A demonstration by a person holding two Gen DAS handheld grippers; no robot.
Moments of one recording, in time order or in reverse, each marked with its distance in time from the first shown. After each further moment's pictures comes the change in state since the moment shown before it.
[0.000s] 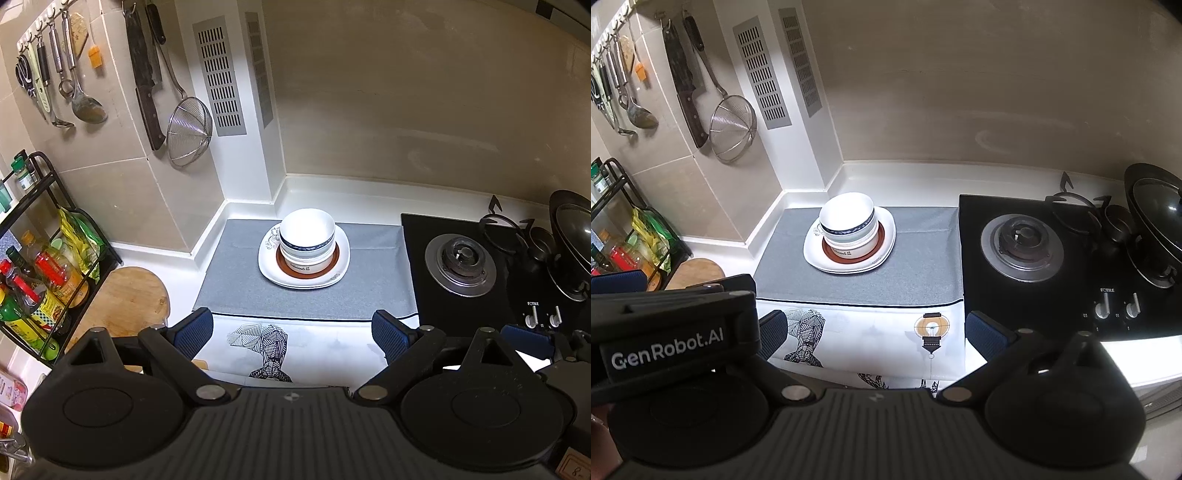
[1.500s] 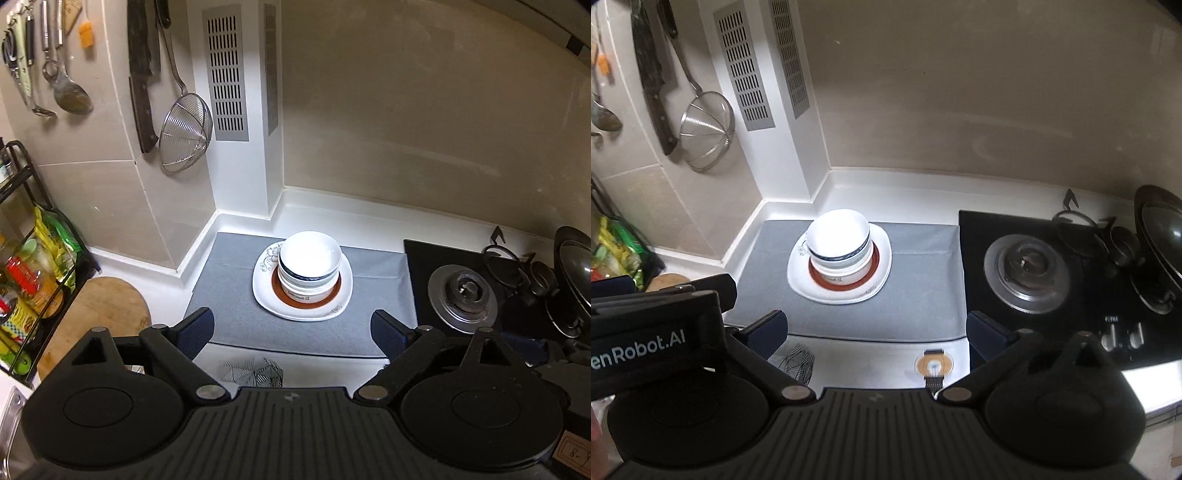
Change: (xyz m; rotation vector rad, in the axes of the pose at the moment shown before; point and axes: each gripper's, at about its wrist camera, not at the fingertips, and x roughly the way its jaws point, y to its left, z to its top) left arm 0.053 0.044 0.044 -0.078 -0.017 -0.075; right arm 0.061 0.027 0.051 0.003 0.019 -0.051
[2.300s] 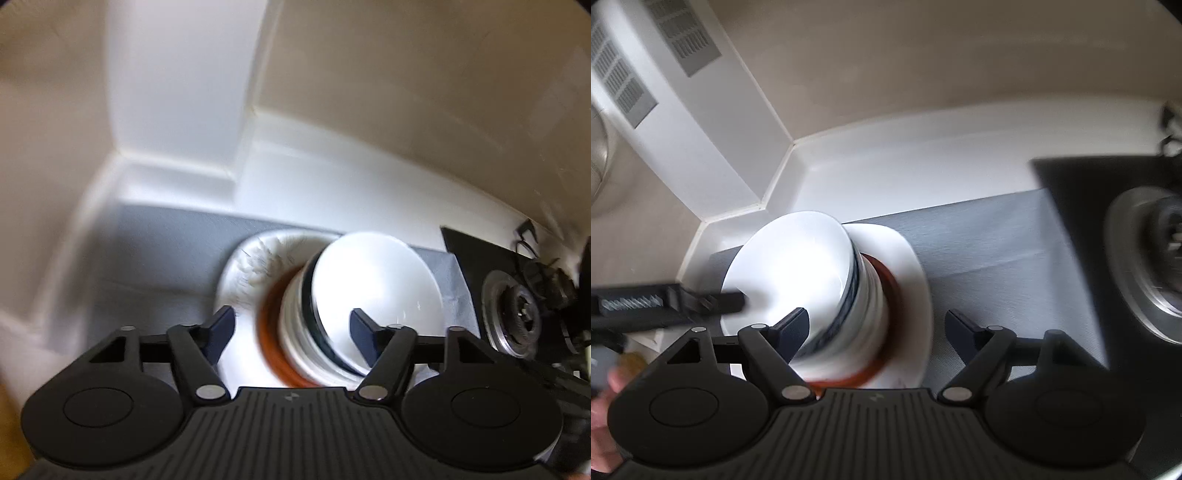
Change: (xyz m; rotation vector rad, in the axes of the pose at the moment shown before) left arm 0.379 0.107 0.065 -0.019 0.200 -0.279; right arm 0.316 -0.011 0.050 0.194 0.049 0.054
